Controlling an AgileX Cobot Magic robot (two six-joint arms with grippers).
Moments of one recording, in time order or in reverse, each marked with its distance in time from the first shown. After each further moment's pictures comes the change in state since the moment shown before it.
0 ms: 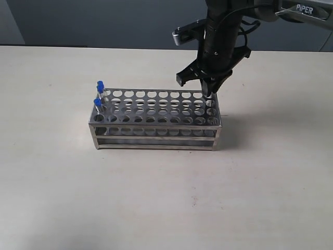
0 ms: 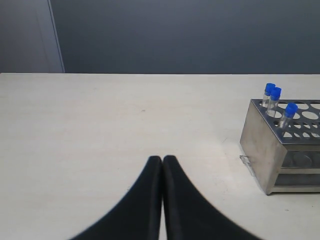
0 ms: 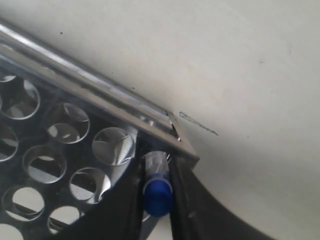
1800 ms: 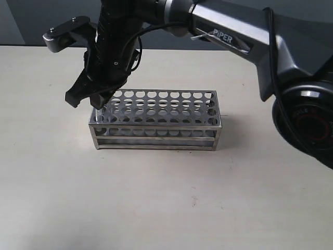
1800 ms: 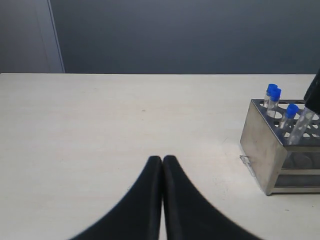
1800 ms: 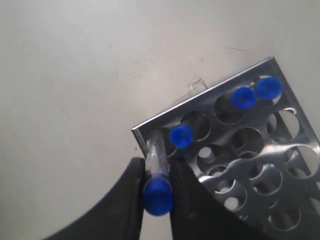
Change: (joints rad) left arm 0.000 0.000 0.000 0.000 0.000 0.000; right arm 0.348 0.106 -0.313 0.282 -0.018 -0.271
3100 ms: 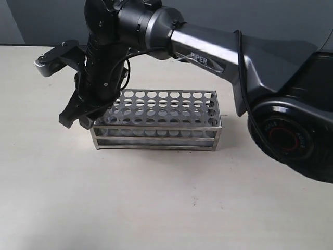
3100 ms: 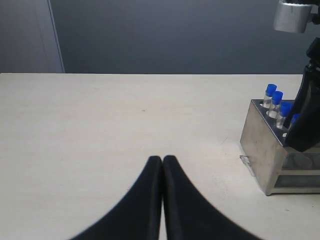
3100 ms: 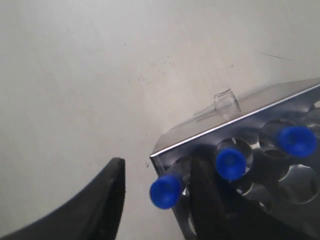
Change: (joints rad) left arm 0.000 0.000 0.000 0.000 0.000 0.000; right arm 0.033 0.074 -0.007 0.006 -0.043 -0.026
